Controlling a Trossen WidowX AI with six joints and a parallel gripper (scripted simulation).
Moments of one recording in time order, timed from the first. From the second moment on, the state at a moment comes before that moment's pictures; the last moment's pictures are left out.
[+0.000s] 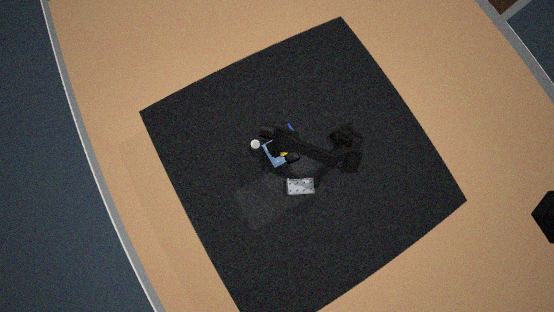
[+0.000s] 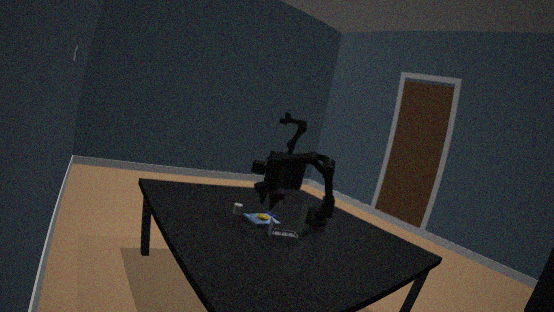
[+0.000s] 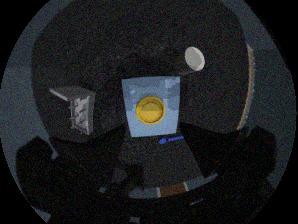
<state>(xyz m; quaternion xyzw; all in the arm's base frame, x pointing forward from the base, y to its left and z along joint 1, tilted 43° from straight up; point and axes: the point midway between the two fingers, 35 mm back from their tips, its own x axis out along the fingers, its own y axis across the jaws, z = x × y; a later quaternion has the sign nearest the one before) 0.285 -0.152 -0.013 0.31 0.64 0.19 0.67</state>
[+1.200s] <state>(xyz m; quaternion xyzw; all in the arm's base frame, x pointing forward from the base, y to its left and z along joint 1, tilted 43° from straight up) 0.295 -0.115 -0.055 0.30 0.63 0.20 0.68</state>
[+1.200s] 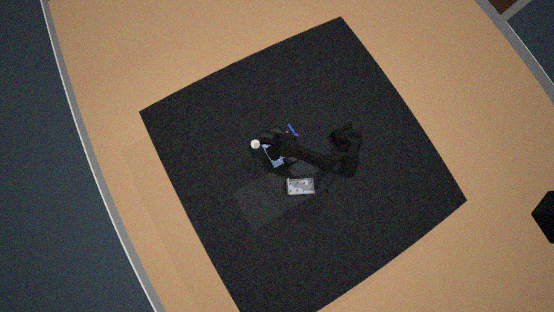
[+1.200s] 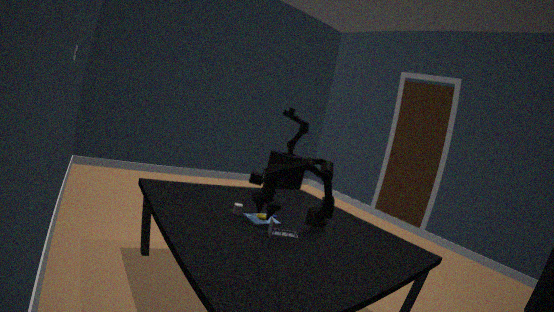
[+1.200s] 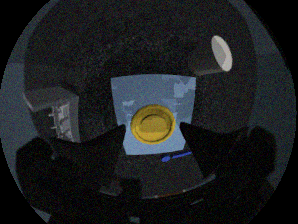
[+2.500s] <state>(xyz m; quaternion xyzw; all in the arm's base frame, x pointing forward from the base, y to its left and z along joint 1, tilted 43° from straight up) 0.295 -0.136 -0.037 0.31 0.64 0.20 0.68</state>
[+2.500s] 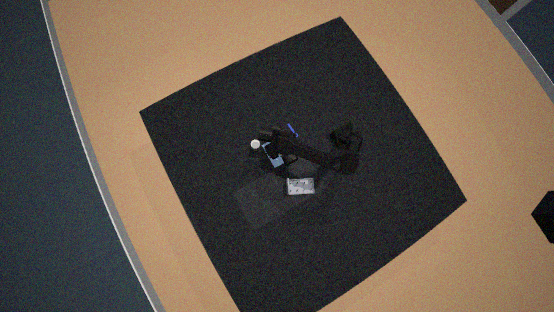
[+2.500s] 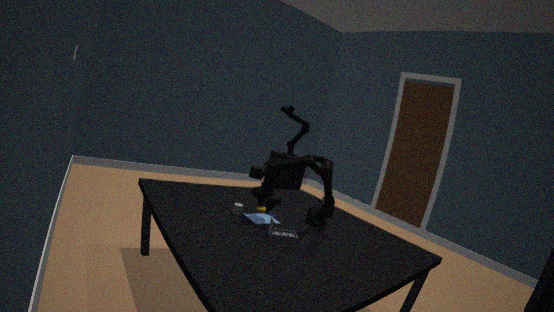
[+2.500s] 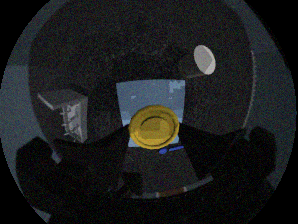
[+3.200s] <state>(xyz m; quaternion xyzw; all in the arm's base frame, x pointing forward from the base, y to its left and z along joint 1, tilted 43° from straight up) 0.287 -0.196 0.028 0.31 0.64 0.20 0.68</state>
